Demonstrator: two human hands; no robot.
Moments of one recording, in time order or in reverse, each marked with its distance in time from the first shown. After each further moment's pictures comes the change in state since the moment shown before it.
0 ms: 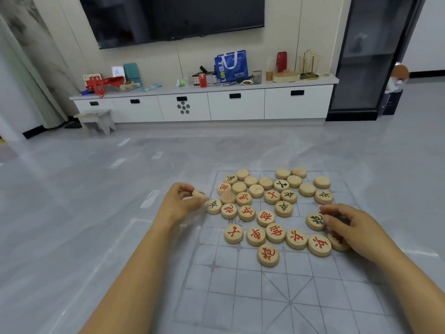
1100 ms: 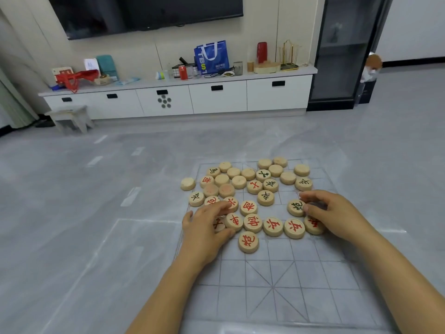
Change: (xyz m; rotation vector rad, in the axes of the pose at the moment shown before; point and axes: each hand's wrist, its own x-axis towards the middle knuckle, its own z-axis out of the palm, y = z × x) left_hand -0.066 -0.012 0.057 0.664 -0.212 0.332; right_hand -0.003 -0.007 -0.002 -0.042 -0.027 -0.010
